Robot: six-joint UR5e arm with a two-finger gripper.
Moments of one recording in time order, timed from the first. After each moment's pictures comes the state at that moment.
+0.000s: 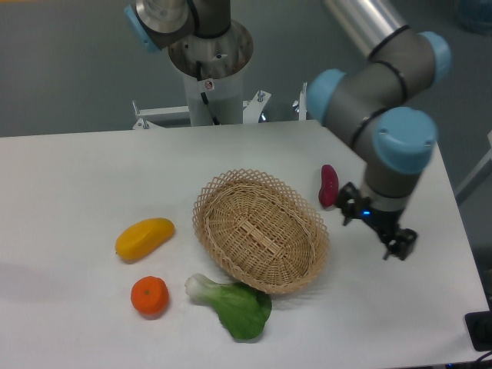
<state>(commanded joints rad) 2.68 -2.15 -1.20 -1.29 1.57 1.54</state>
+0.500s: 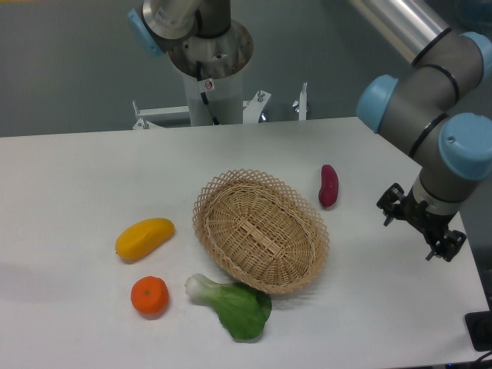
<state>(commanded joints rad) 2.70 -2.19 -1.17 -1.30 1.57 1.55</state>
